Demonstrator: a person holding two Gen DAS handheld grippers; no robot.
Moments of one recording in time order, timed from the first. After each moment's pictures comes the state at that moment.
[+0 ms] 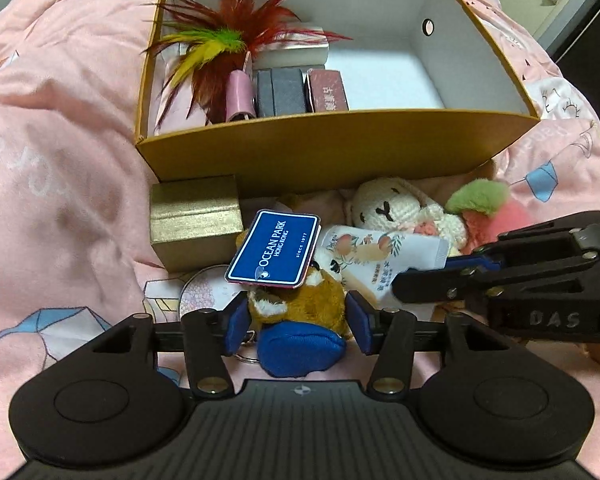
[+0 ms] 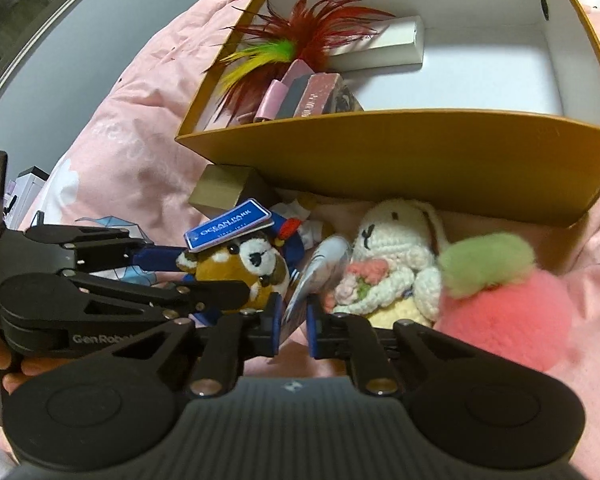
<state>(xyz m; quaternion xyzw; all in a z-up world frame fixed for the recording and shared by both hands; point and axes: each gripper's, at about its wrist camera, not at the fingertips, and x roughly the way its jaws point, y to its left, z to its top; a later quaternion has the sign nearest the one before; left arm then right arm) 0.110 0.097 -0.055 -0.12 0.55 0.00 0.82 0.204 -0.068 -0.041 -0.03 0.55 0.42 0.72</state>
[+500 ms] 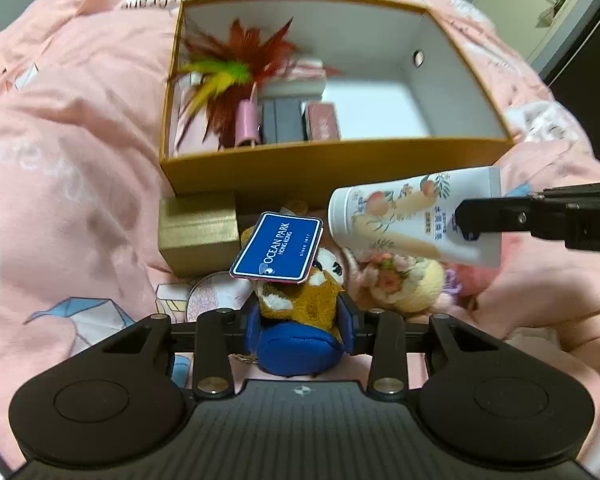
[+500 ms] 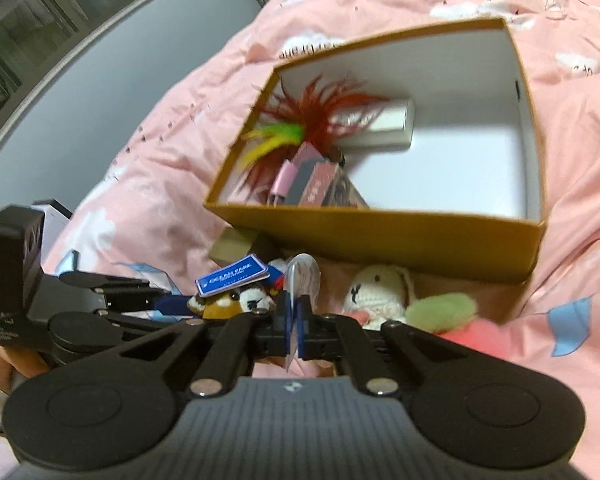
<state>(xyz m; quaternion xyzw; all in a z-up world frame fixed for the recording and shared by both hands) 0.088 0.100 -0.021 -0.13 0.52 0.01 0.85 0.208 -0.101 0.021 0.00 0.48 0.44 0.76</state>
